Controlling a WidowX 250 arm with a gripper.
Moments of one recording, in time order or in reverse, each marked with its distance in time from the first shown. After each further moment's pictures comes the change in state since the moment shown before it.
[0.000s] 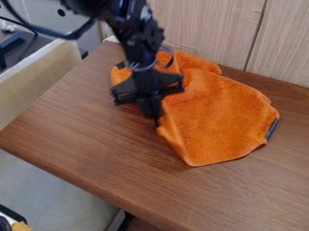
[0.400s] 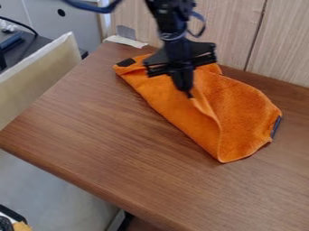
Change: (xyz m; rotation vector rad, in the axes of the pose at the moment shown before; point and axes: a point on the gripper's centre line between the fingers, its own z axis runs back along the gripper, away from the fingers) arm 0.030 -0.056 0.001 -0.088 -0.016 -0.056
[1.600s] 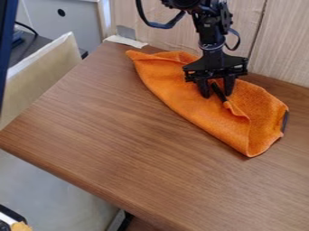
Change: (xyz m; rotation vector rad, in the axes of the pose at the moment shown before) arm 0.020 -0.038 -0.072 0.012 0.115 -0.135
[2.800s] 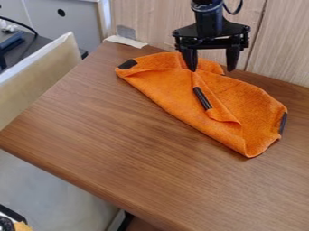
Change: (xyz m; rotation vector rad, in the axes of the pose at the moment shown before) arm -0.019 0.000 0.091 -0.011 -0.081 -0.177
